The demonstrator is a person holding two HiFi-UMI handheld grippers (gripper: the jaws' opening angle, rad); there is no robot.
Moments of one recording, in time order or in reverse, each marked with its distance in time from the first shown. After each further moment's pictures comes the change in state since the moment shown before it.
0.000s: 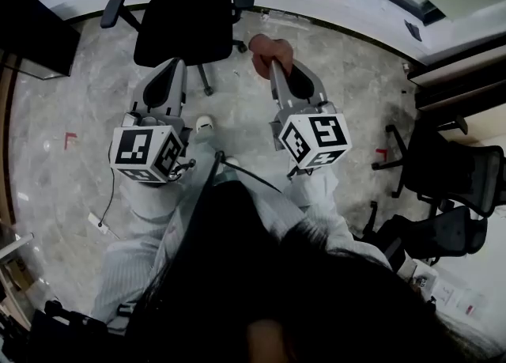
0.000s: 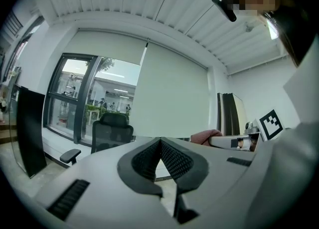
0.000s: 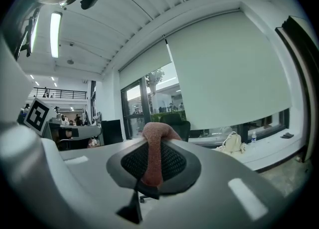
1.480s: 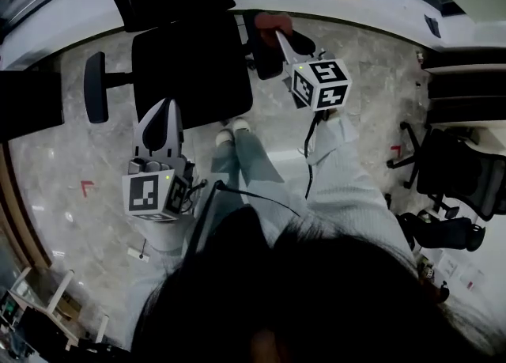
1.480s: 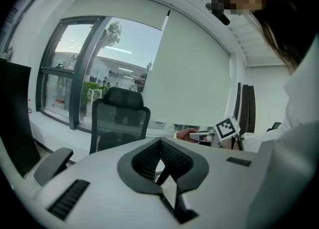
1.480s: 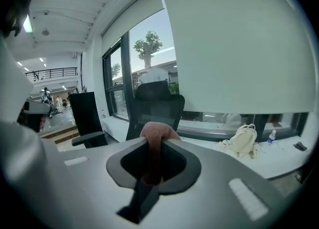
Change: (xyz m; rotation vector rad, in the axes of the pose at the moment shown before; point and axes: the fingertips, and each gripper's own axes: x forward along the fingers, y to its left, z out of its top) left arm 0.312 0.267 -0.065 -0.096 0.237 0.022; right arm 0.463 -0.227 -0.101 -0.045 0.329 -0.065
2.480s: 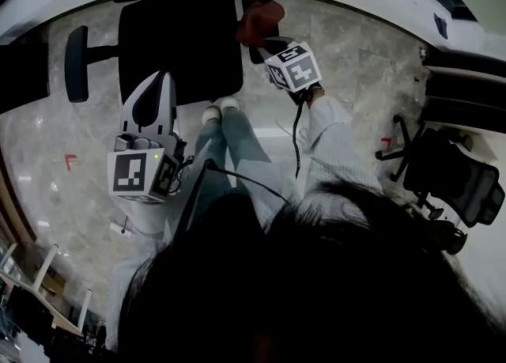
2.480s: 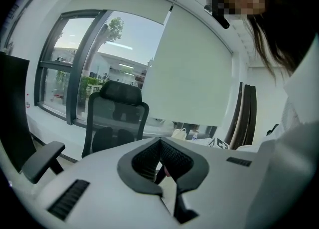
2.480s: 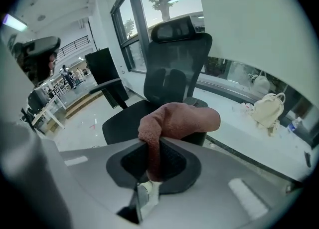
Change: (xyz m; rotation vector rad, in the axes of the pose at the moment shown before) left arm 0.045 -0.008 -0.019 -0.031 0.044 -0.005; right arm 0.045 0.011 -0.176 -0.093 0.555 0.237
